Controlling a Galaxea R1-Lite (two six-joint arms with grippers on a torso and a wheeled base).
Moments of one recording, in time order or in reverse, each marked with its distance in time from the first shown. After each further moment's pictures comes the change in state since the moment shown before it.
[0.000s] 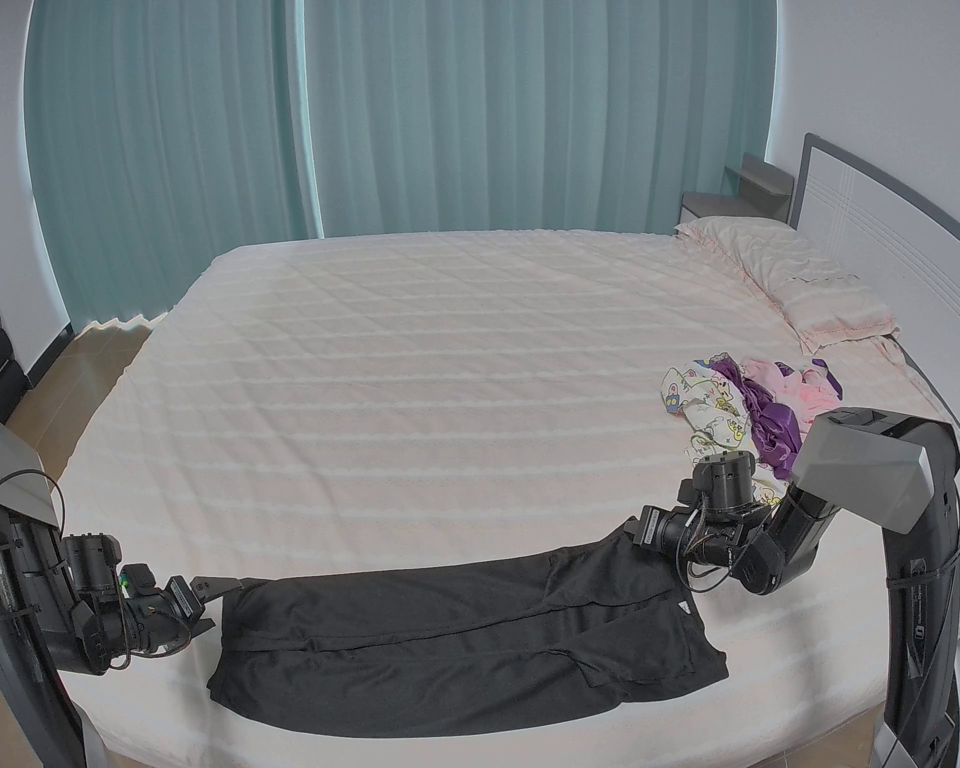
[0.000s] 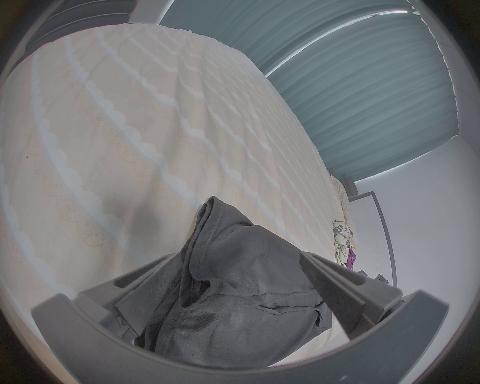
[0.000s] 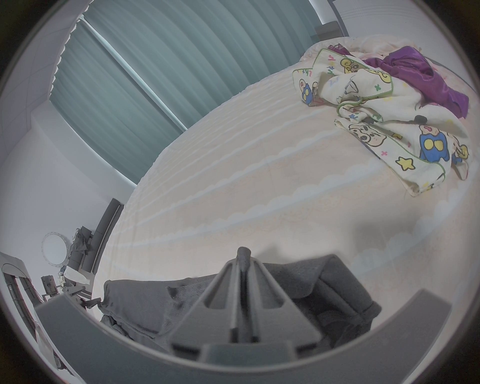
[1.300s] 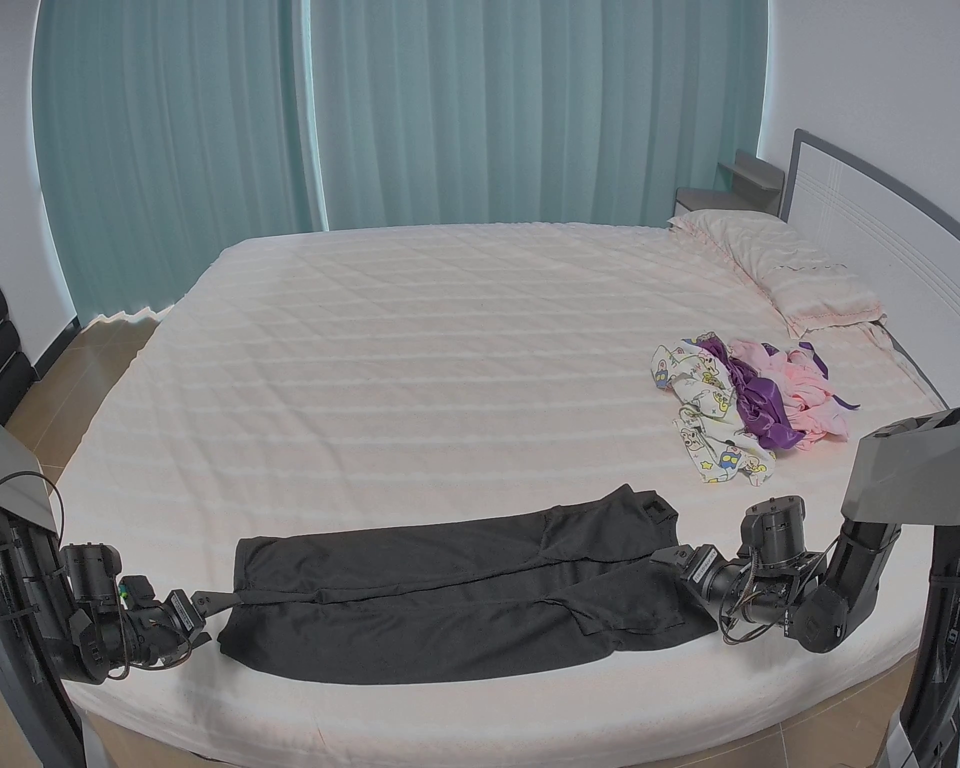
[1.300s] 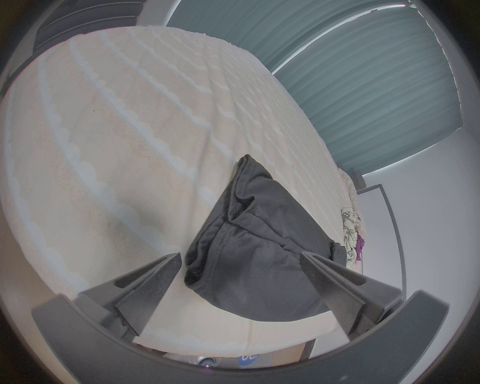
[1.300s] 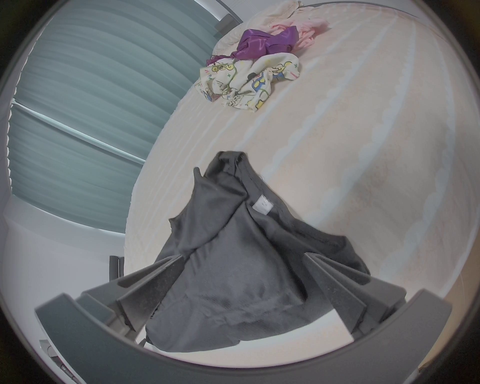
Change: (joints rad) left arm -0.005 -0.009 0.058 0.000 0.046 0.036; right arm 0.030 -0.208 0.486 -0.177 -0.137 0.484
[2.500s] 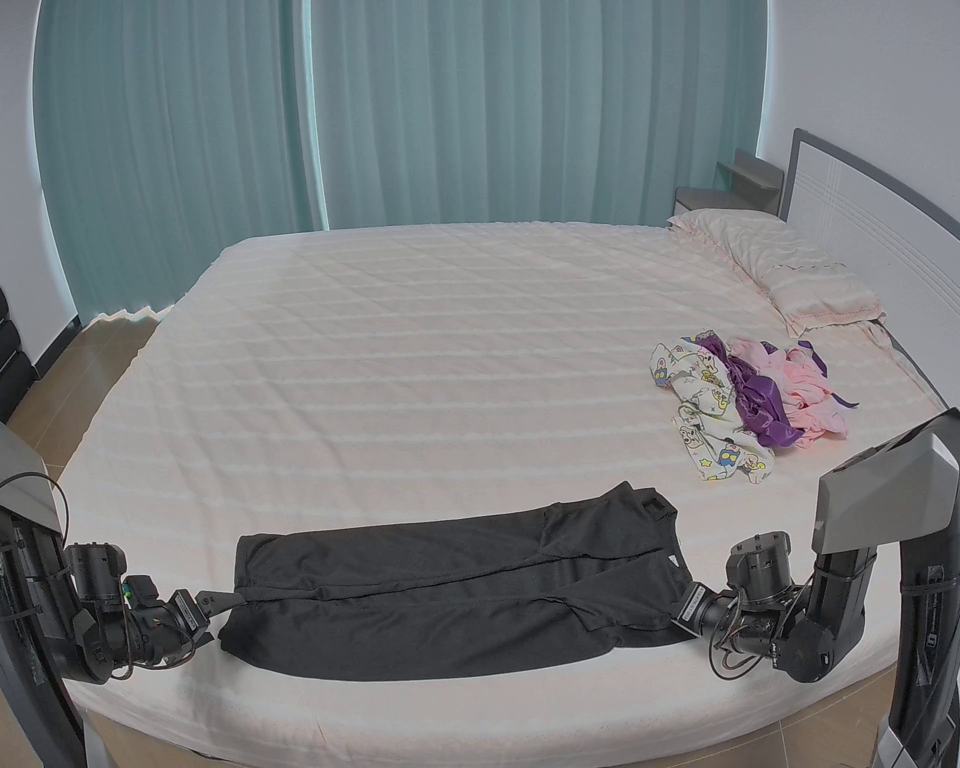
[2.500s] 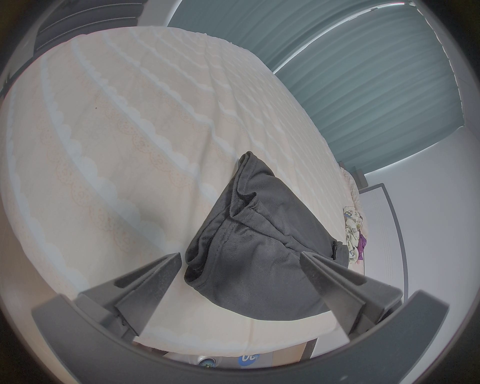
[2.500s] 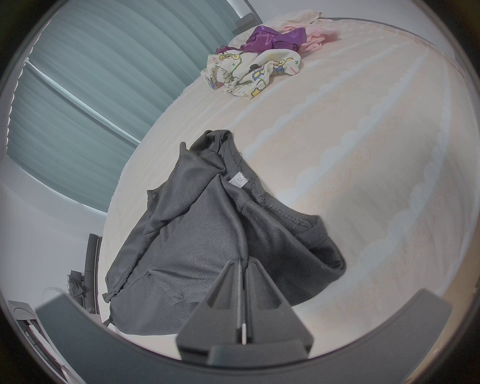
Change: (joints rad) left arm -0.019 0.006 -0.007 0.000 0.031 -0.011; right arm 0.047 0.117 0.089 -0.150 -0.083 -0.130
